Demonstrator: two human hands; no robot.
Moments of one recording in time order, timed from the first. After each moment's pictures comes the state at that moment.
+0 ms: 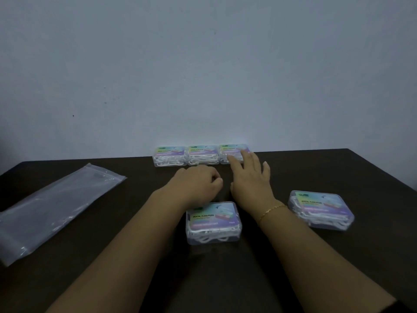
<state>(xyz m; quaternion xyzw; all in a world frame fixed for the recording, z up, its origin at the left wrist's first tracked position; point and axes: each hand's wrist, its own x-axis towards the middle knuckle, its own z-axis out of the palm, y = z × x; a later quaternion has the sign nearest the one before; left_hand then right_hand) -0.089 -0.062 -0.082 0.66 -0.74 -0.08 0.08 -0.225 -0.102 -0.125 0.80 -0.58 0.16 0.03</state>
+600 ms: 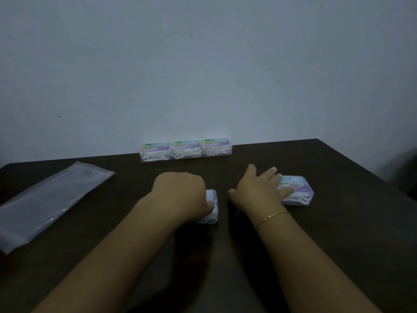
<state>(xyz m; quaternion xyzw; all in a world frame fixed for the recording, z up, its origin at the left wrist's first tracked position) -0.123 0.014 -0.055 0.67 -0.74 0.05 -0.09 -0.257 -0.037 -0.093 0.62 -0.77 0.04 -0.13</state>
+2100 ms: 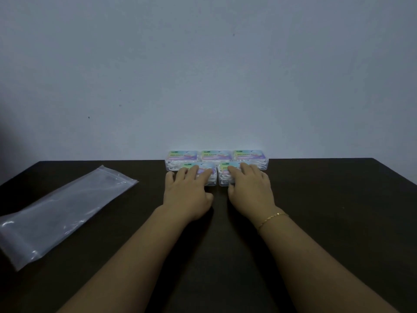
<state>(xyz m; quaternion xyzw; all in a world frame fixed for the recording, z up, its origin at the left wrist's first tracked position) -0.053 -0.073 -0.117 0.74 -0.67 0.04 0.05 -0.195 -0.120 -0.132 0.81 -0.56 0.18 0.02</state>
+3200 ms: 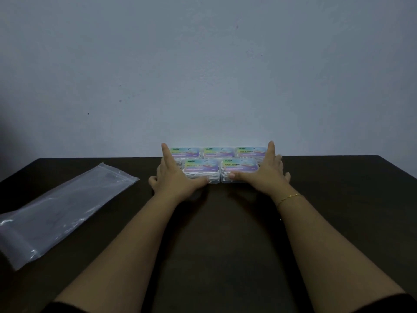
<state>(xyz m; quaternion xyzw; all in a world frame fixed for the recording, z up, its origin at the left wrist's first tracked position) -0.019 -0.100 -0.132 0.80 -0.50 -0.10 0.31 -0.220 -0.162 -0.127 0.68 -0.63 0.28 -0.25</state>
